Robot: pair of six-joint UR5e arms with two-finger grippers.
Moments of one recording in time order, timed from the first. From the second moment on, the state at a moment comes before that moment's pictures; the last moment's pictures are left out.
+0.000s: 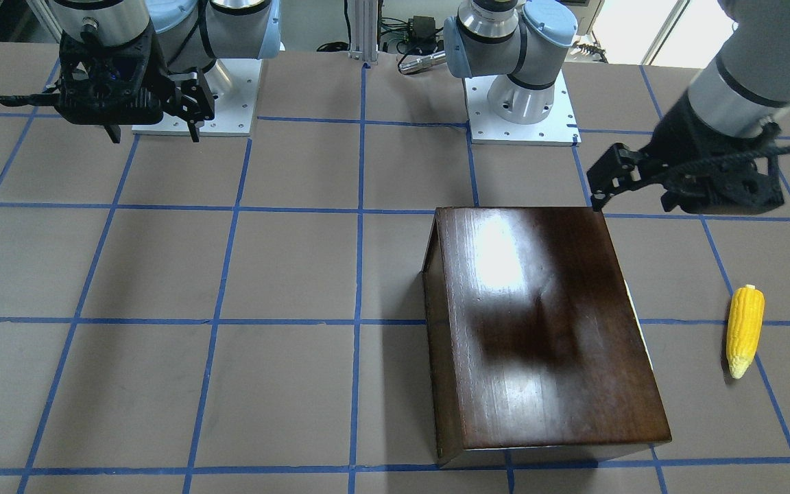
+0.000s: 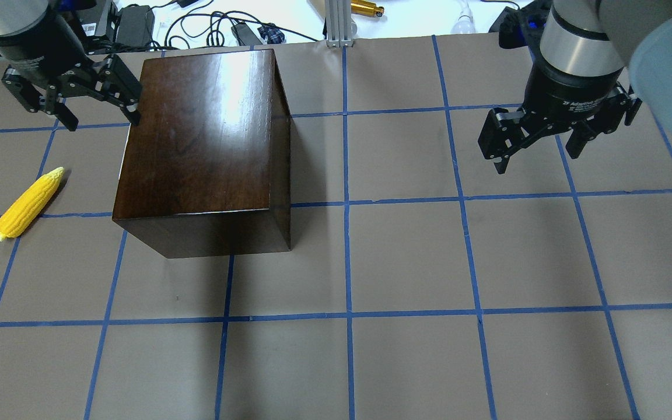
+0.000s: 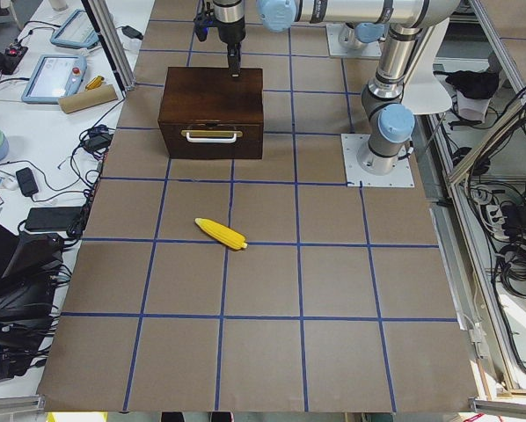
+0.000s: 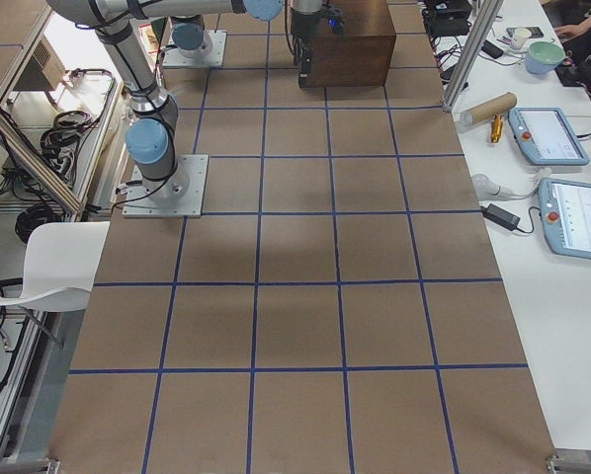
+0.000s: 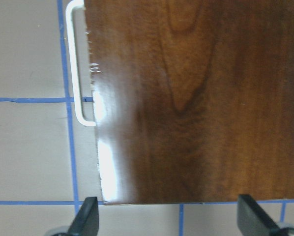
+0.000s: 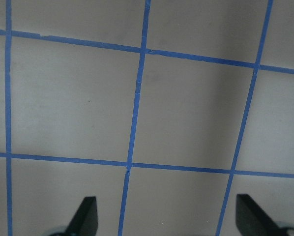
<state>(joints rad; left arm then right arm) -1.35 -1.69 -1.42 -1.69 1.57 0.19 1.61 -1.64 1.59 -1.46 -1.68 -0.08</state>
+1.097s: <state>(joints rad) -1.04 -1.92 -1.45 -1.52 1.56 0.50 1.61 -1.64 1.59 -1.46 -1.68 -0.08</state>
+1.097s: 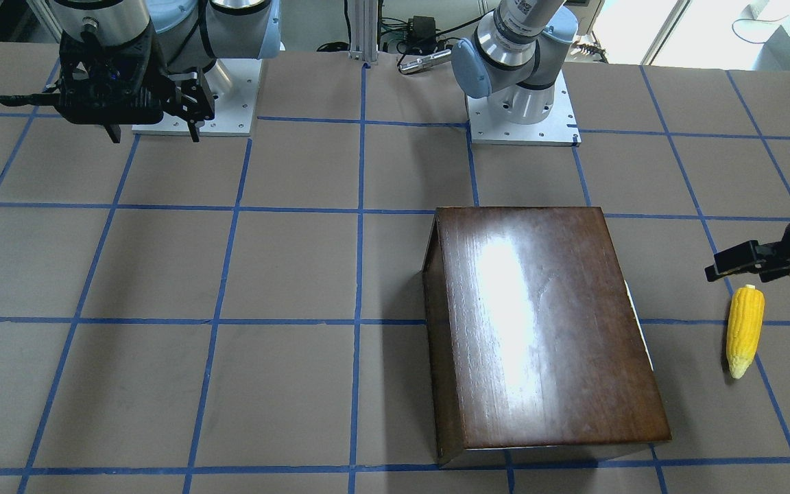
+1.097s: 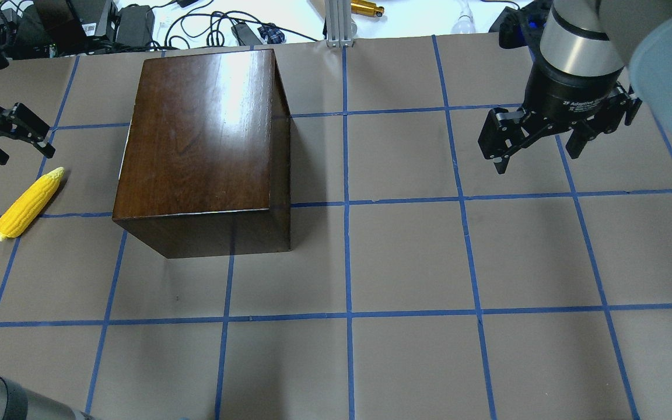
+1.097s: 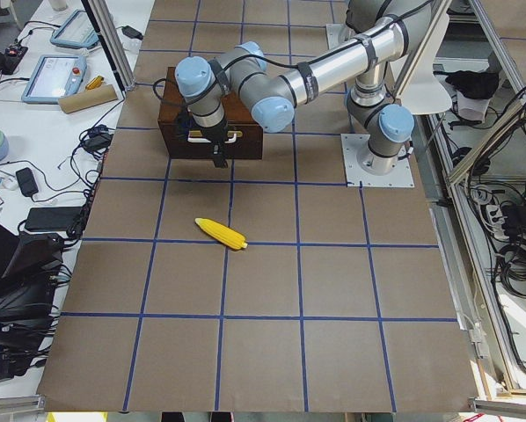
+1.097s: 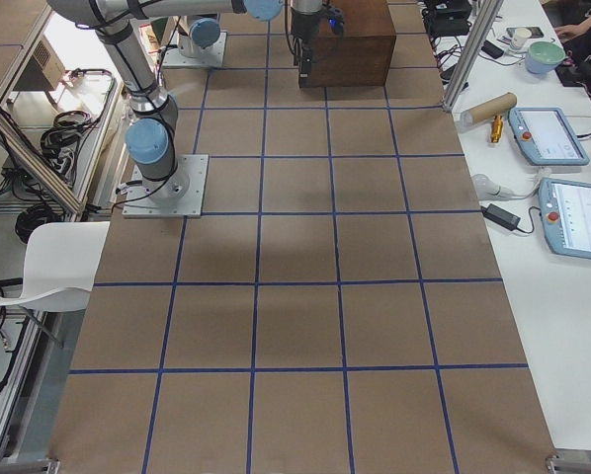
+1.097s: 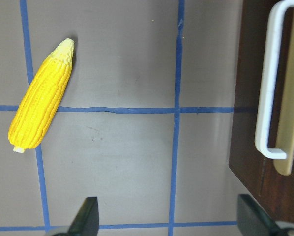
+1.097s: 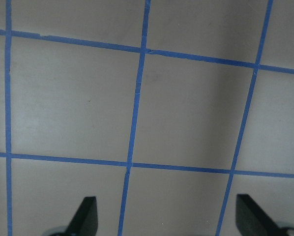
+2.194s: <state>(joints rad) -1.08 -2.01 -1.47 -1.48 1.17 0.50 1.61 -1.64 1.59 -1.46 -1.68 -0.08</state>
